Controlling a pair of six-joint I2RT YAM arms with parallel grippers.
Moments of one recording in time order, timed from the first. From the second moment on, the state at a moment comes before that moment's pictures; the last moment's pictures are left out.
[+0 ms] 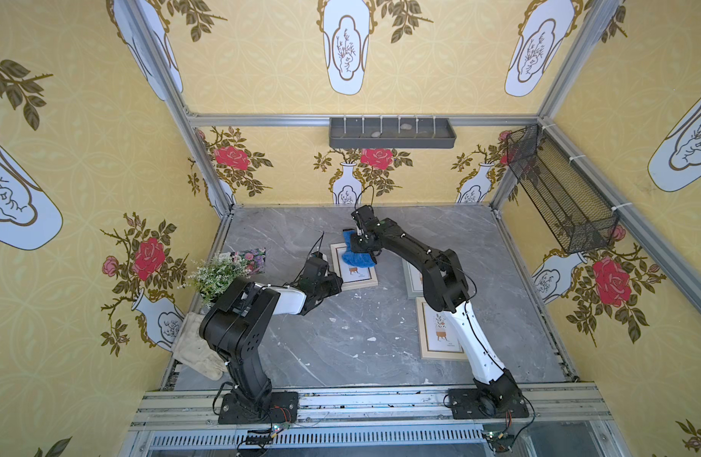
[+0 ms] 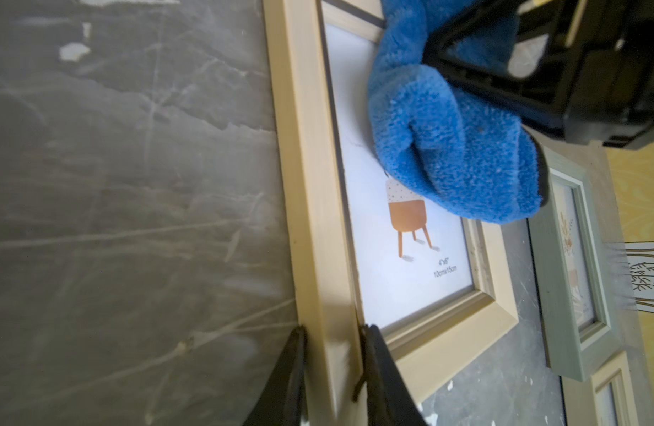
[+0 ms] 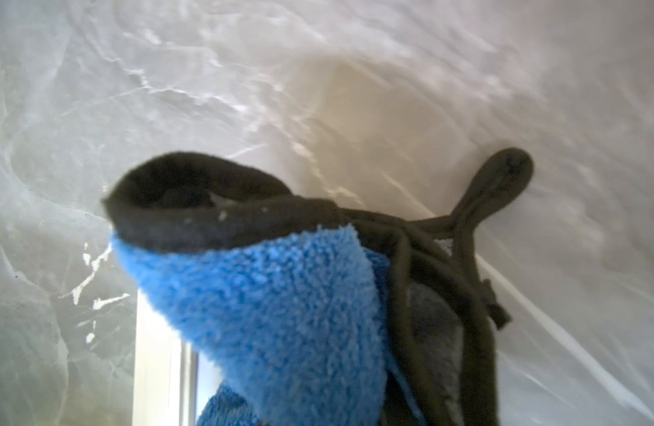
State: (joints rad) left arm -0.48 1.78 0.70 0.28 0.13 -0.69; right arm 0.70 2.57 2.28 -0.71 0.00 0.43
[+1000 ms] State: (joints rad) left arm -0.48 1.73 0.66 0.28 0.13 -0.63; right arm 0.72 2.51 2.21 -0.56 0.05 0.36
